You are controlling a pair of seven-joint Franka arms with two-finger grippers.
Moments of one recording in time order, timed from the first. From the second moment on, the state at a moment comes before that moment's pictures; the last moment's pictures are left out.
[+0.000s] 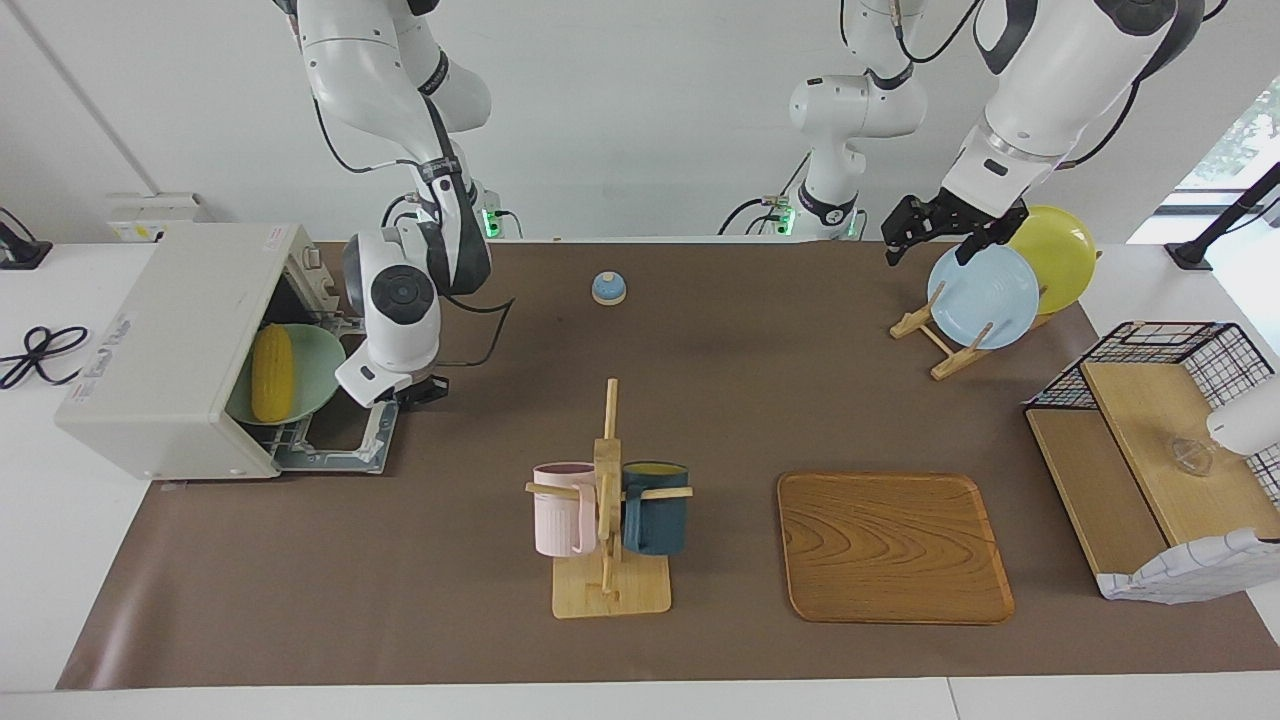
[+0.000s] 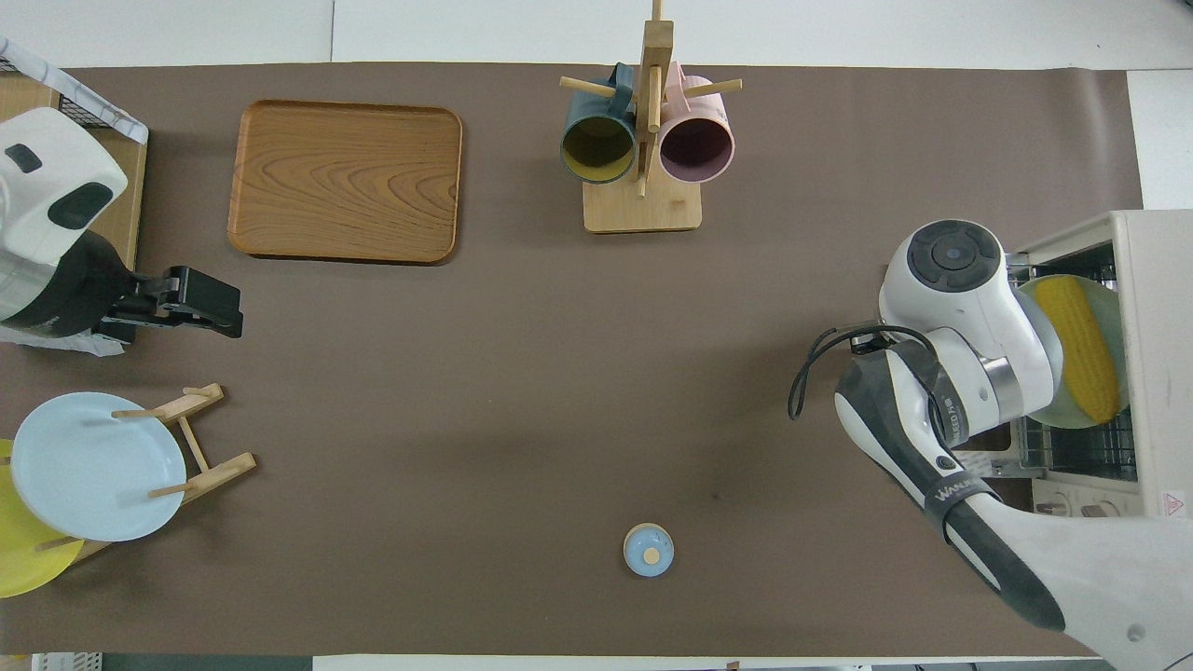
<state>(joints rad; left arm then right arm) -0.12 -0.02 -0.07 -1.60 -0.06 1.47 -0.16 0.08 0.24 0.05 -2.11 -0.37 2.13 0.29</state>
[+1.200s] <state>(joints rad) -0.12 -0.02 -0.07 -1.60 -0.06 1.47 -0.16 -0.09 0.04 0.04 -1.93 -0.43 1.78 -0.15</state>
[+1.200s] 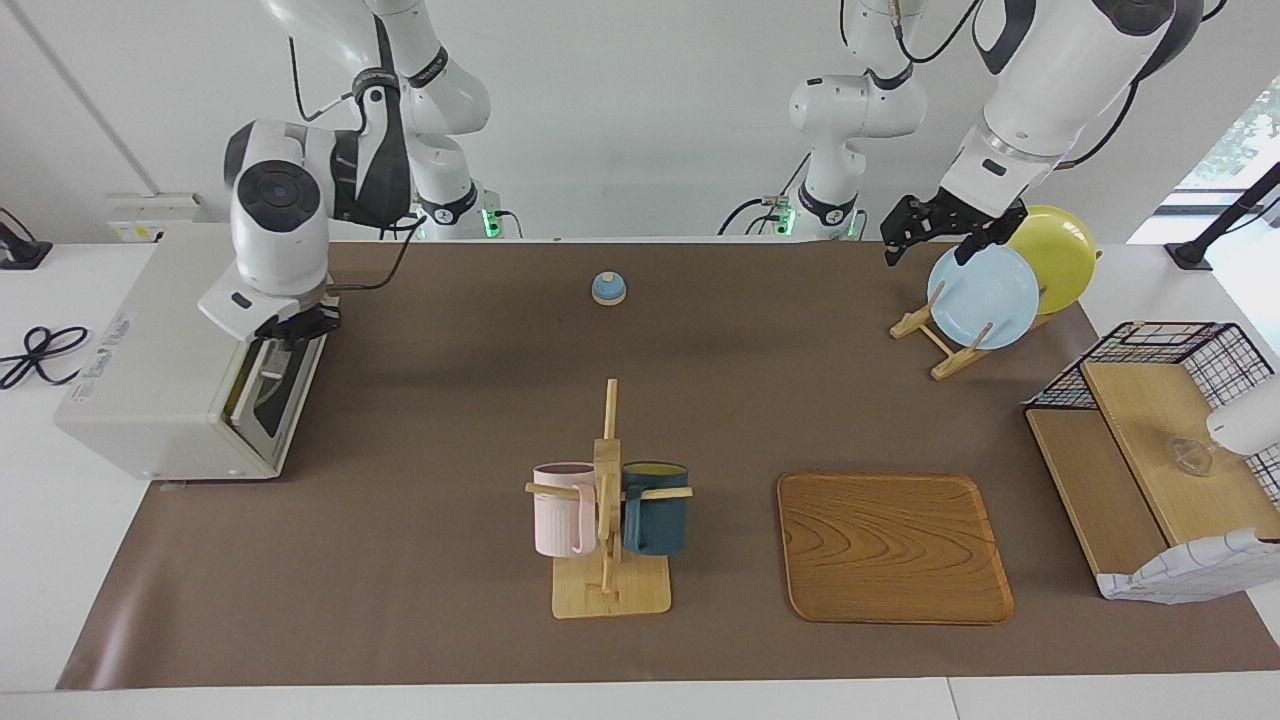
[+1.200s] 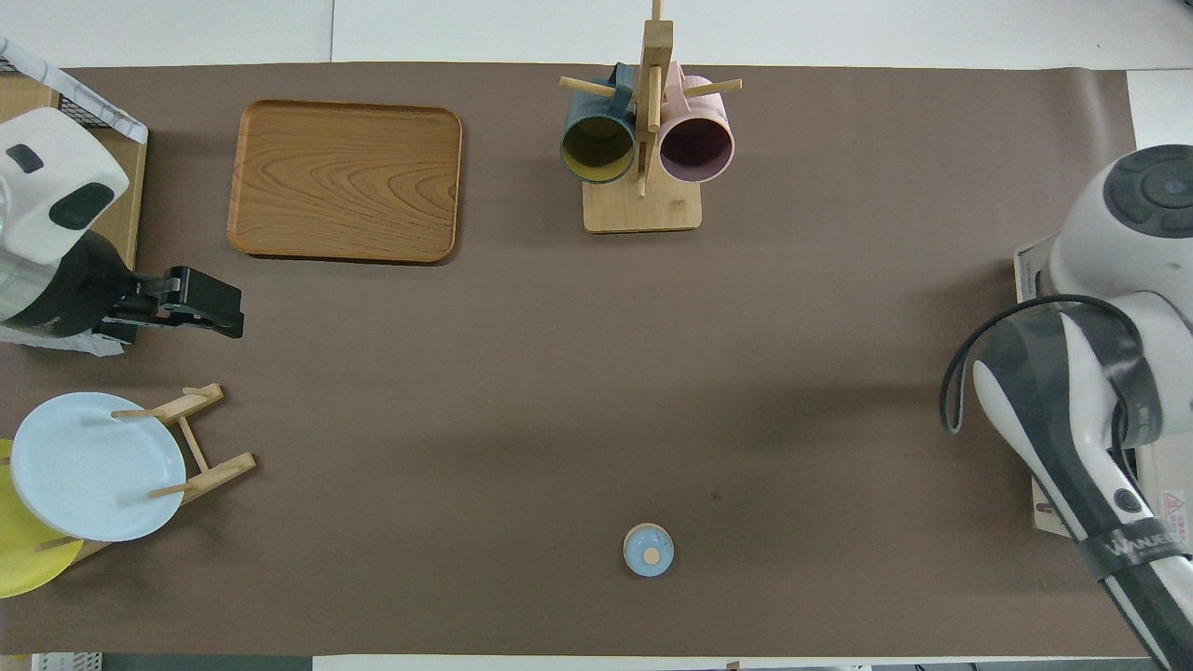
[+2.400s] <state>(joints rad) -0.12 -0.02 -0.07 -1.60 -0.06 1.46 -0.16 -0.09 0.08 0.05 -1.63 -0.10 1.50 -0.14</state>
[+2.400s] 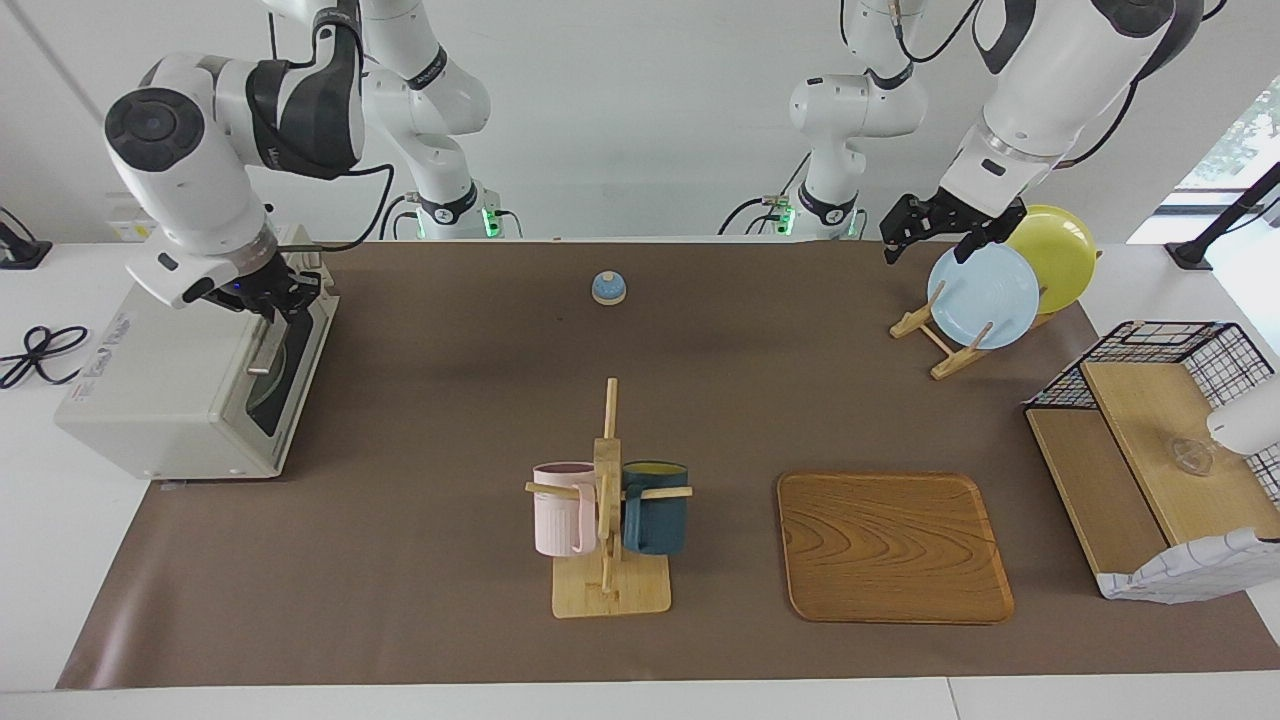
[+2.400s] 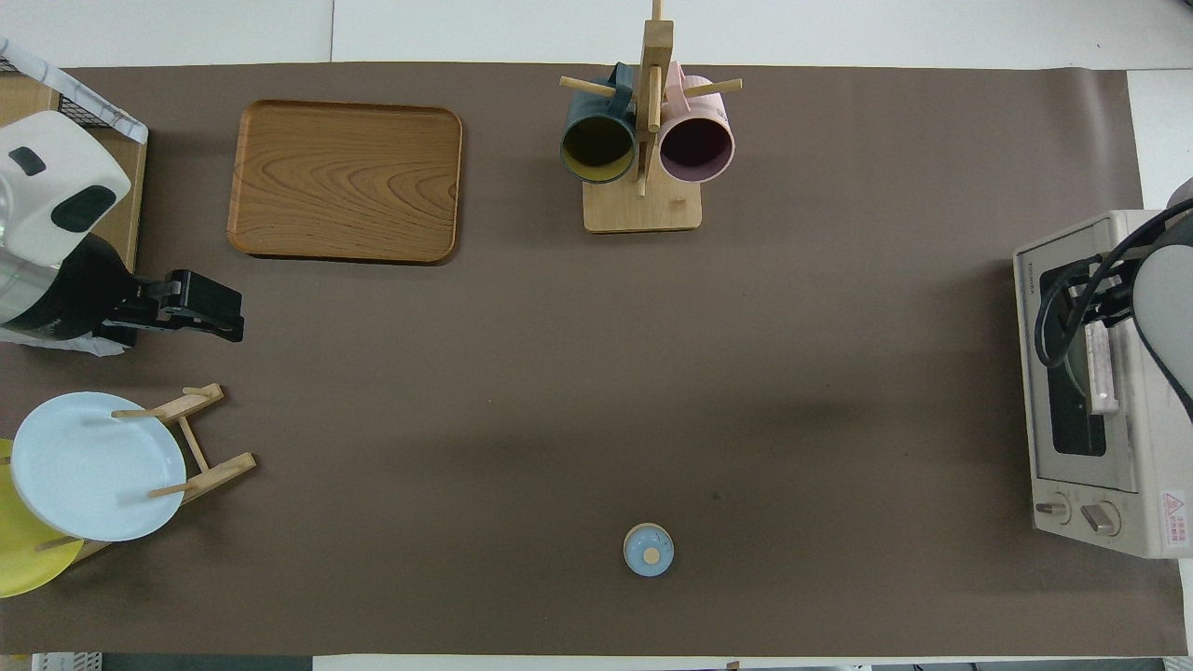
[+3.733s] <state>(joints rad) -0.11 -0.02 -0.07 -1.60 -0.06 1.46 -0.16 -0.07 0.05 0.08 -1.50 -0.02 1.42 -0.02</state>
